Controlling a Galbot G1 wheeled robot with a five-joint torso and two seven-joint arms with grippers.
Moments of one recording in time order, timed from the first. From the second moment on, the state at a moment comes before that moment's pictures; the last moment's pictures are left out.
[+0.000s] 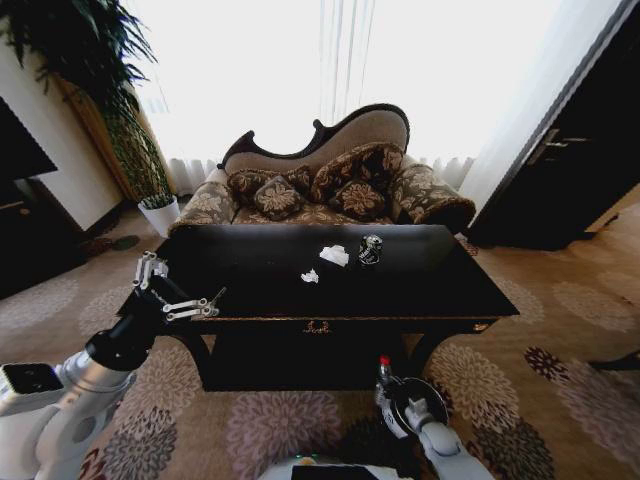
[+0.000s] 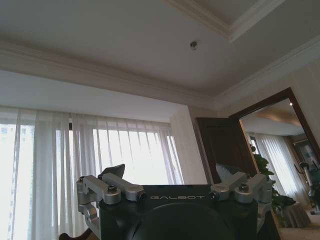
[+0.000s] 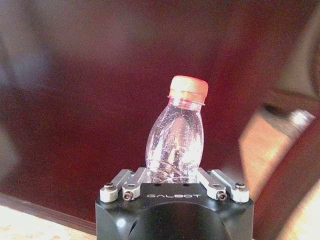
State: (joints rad) left arm 1.57 -1.13 -1.04 -2.48 -0.79 -0.05 0.61; right arm -1.22 1.18 0.39 1.01 0.18 0.24 -0.14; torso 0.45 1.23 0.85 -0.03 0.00
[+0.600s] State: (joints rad) left arm 1.58 -1.13 -1.02 -2.47 -0.78 -0.05 0.61; right arm -1.12 1.14 0.45 0.80 0.19 0.23 -0.19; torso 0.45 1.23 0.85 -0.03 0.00
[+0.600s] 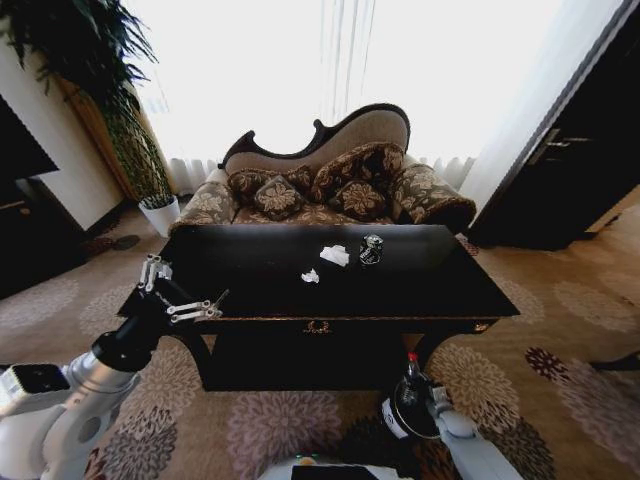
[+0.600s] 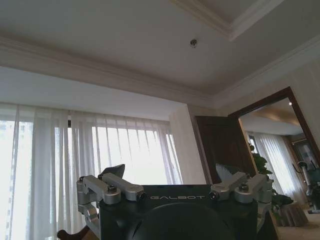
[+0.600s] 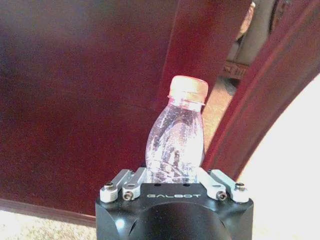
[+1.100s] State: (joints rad) left arm 1.58 -1.13 -1.02 -2.48 -0.78 -0.06 0.61; right arm -1.10 1.14 0.46 0.71 0.25 0.21 -0.18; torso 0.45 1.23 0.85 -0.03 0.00
